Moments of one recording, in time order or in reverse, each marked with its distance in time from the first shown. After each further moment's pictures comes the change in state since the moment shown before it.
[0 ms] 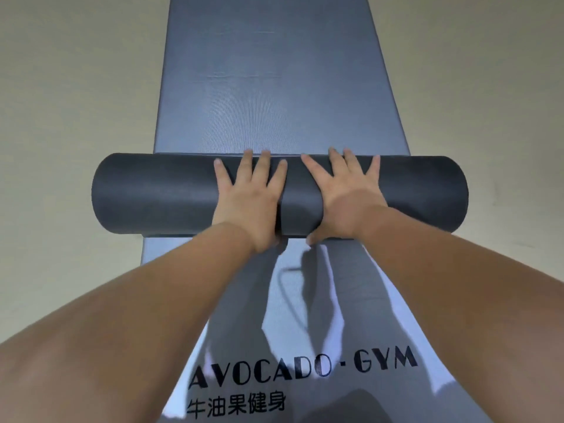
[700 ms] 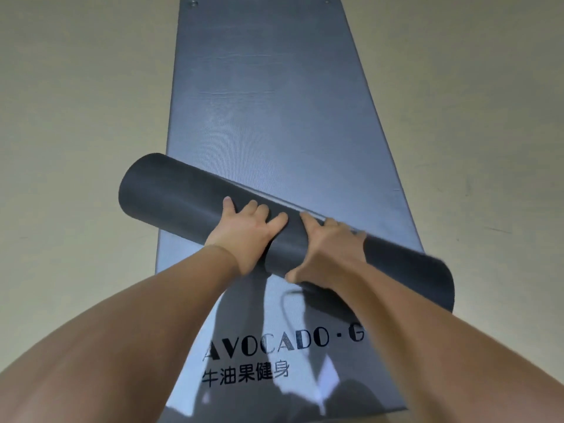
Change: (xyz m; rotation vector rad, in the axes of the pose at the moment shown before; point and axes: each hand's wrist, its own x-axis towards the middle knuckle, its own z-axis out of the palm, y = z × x) left_hand -0.077 -0.006 -0.003 0.166 -0.072 0.283; right_hand -0.105 -0.059 0.015 0.290 -0.221 0.167
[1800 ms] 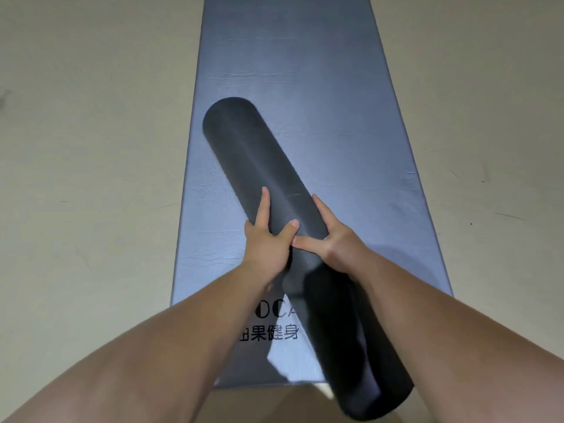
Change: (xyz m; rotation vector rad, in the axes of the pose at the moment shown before) left_hand -0.049 0.068 0.032 -1.809 0.261 -0.650; right_hand -0.027 0.012 0.044 0.960 -0.040 -0.170
